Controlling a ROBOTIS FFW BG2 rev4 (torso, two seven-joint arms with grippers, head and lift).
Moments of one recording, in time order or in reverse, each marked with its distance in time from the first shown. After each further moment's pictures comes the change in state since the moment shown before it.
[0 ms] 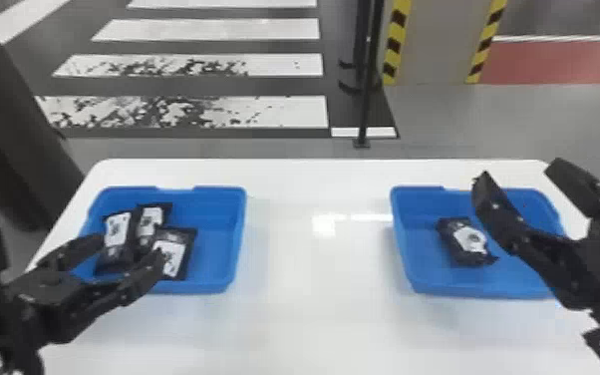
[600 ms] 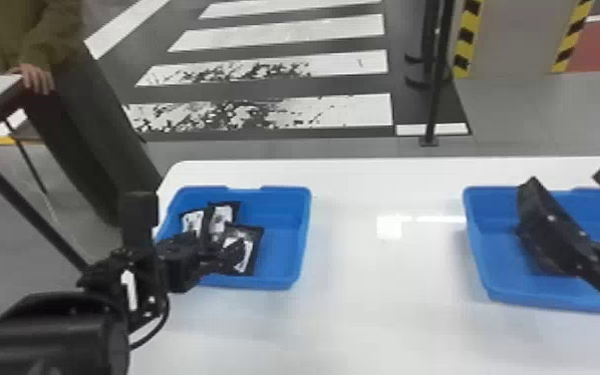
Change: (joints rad) left arm -0.295 0.035 -0.095 0.317 -0.133 0.170 0.054; right arm 0.024 -0.005 0.079 -0.033 -0.079 0.036 0.038
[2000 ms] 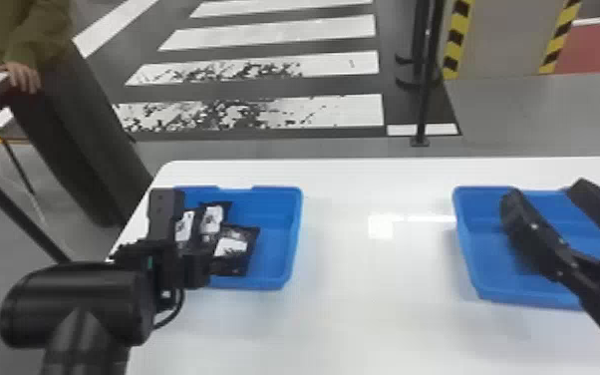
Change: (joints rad) left arm -0.163 0.003 -0.097 0.140 -0.072 0.258 0.073; right arm -0.003 -0.004 0.000 0.050 -0.082 0.013 0.003
